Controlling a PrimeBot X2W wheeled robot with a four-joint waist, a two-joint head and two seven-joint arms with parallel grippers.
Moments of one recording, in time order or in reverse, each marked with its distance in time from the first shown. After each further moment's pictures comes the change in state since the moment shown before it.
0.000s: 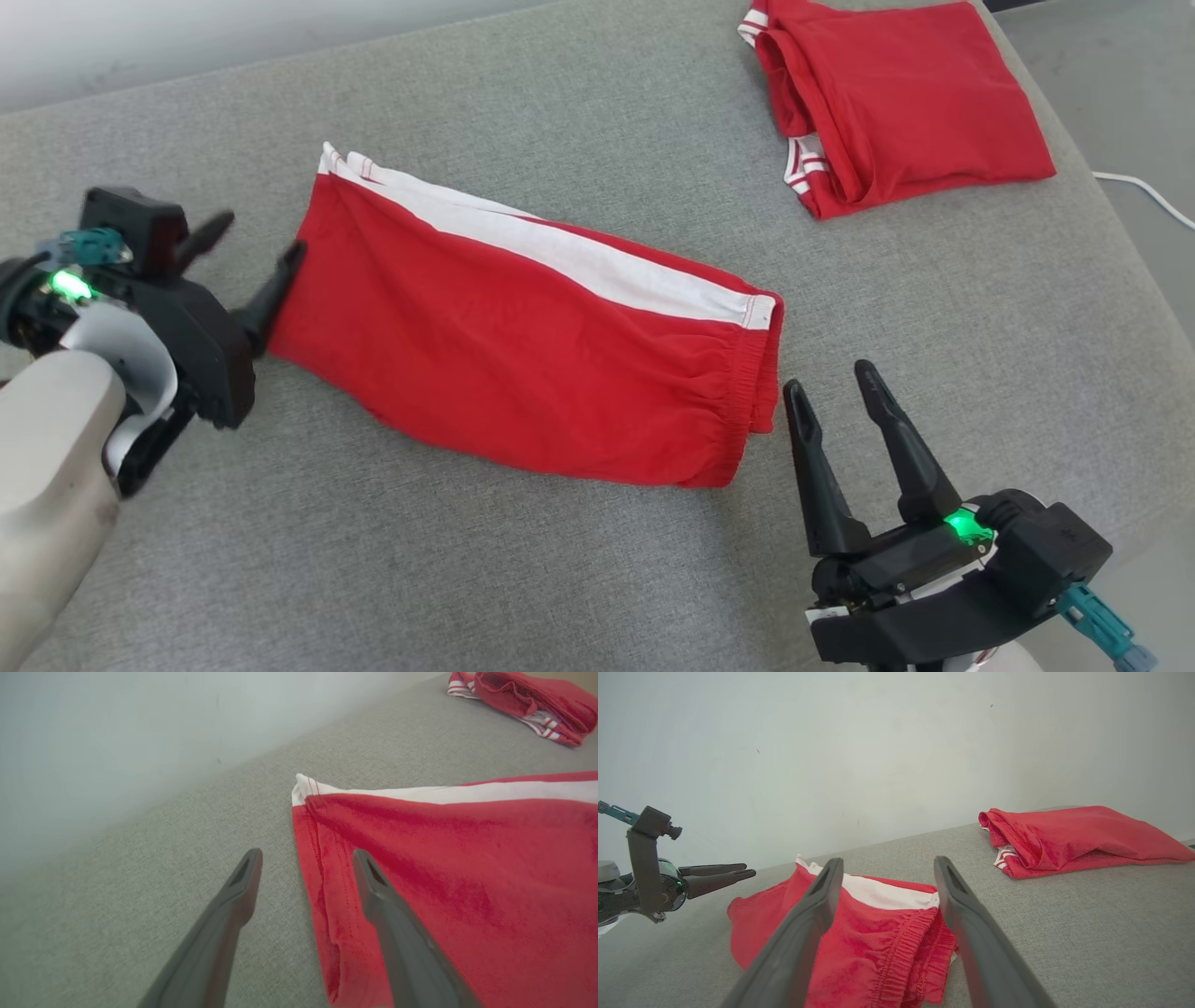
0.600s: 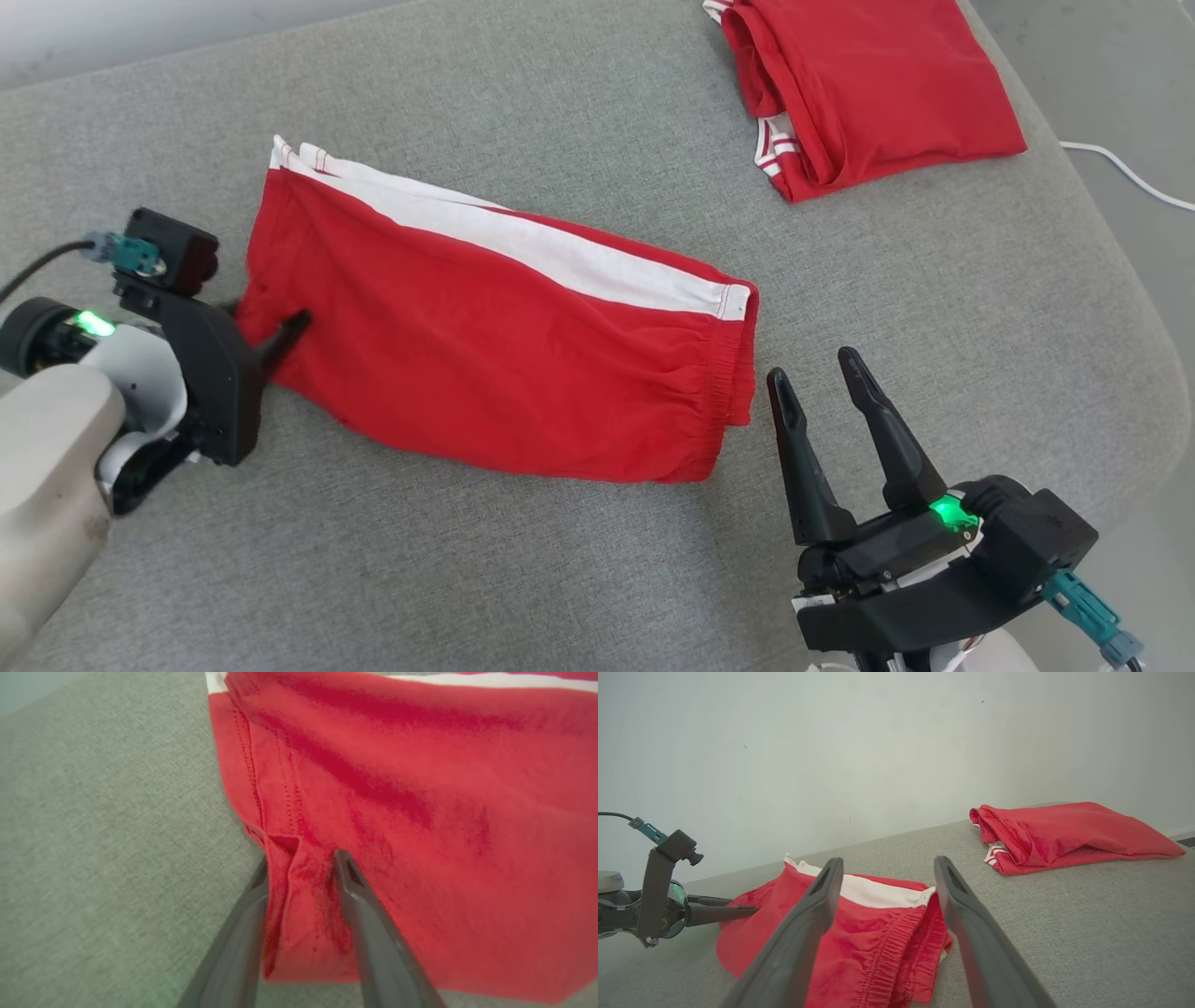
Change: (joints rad) left arm -0.041 0.076 -0.207 -0.092 -0.210 0.001 0.257; right arm -0.031 0.015 0.024 0.013 -0.005 0.000 0.000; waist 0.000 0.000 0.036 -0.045
